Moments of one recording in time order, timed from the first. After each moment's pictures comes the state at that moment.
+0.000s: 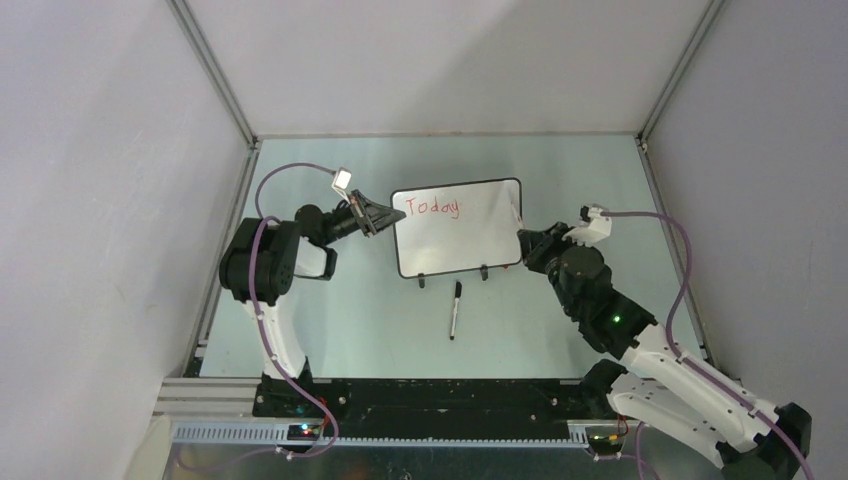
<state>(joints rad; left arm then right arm) -0.11 1.96 0.70 1.49 0.98 -0.92 0.77 0.75 0.62 -0.07 0.57 0.70</state>
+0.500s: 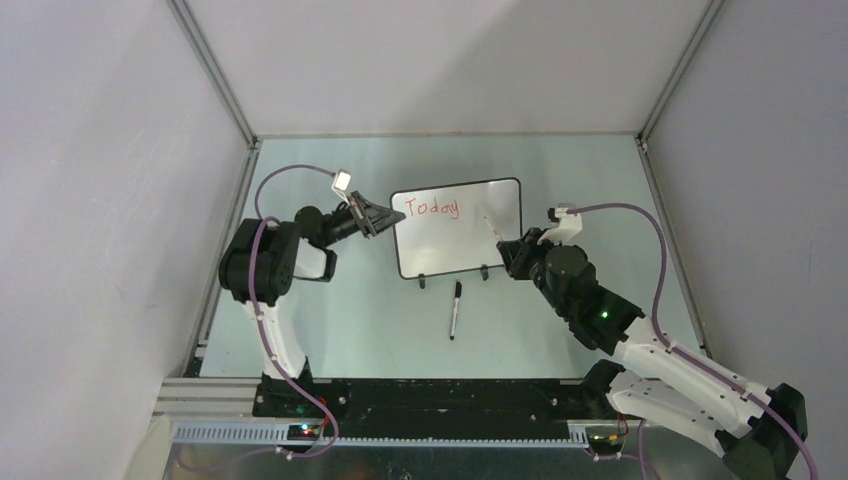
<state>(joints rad) -0.12 1.96 0.69 1.49 0.97 -0.92 0.78 0.81 0.63 -0.06 0.40 0.59</state>
